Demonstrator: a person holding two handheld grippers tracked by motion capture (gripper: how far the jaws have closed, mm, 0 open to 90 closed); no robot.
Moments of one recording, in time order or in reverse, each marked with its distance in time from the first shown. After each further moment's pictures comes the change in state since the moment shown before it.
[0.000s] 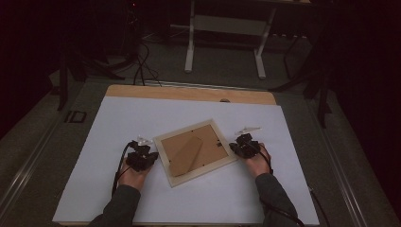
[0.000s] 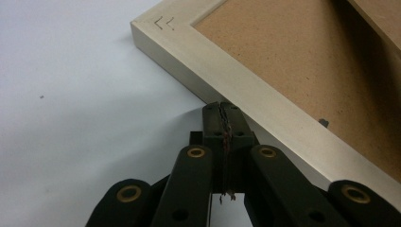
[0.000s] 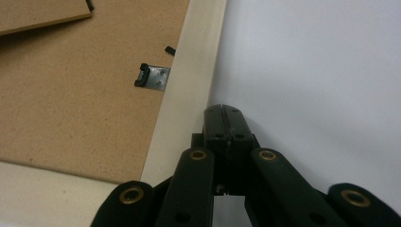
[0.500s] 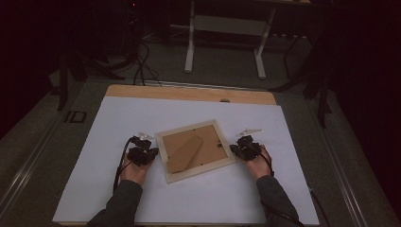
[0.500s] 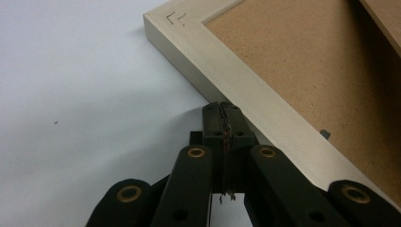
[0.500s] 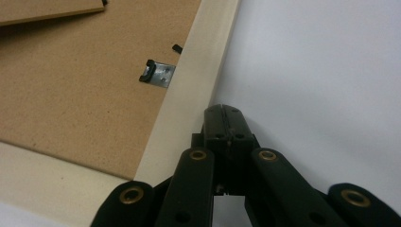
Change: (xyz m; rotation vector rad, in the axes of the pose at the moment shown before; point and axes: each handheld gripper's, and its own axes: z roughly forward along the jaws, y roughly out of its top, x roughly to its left) left arm 0.005 0.014 0.009 0.010 0.028 -0.012; right arm 0.002 -0.006 -0.004 -0.005 0.010 0.001
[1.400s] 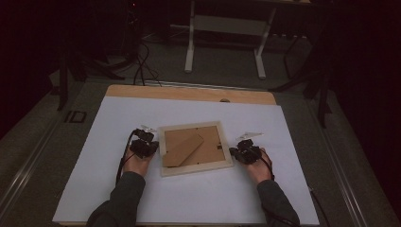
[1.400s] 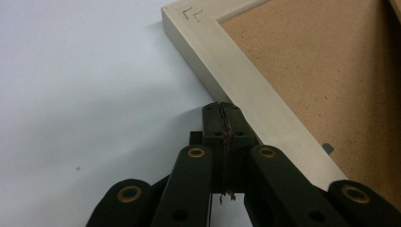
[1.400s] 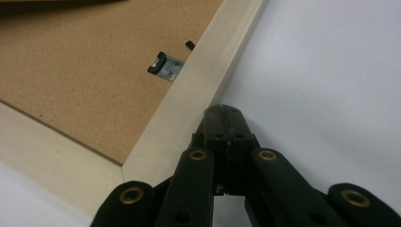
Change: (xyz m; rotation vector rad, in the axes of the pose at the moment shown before) left arm 0.005 0.021 0.014 0.020 0.060 0.036; right arm 0.008 -0.008 -0.005 -0.006 0.013 -0.007
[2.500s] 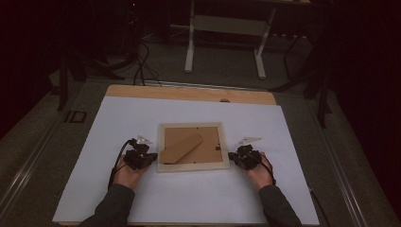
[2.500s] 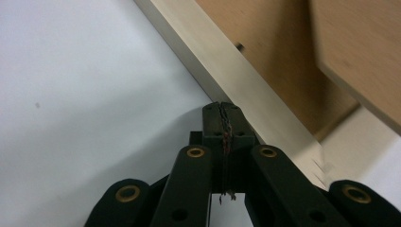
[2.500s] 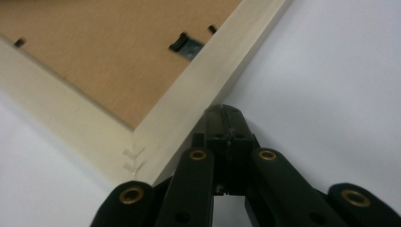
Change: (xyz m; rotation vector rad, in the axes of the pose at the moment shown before) left arm 0.000 -0.038 -0.030 0.018 -0.176 0.067; right arm 0.014 -0.012 -0.009 0.002 0.032 -0.054
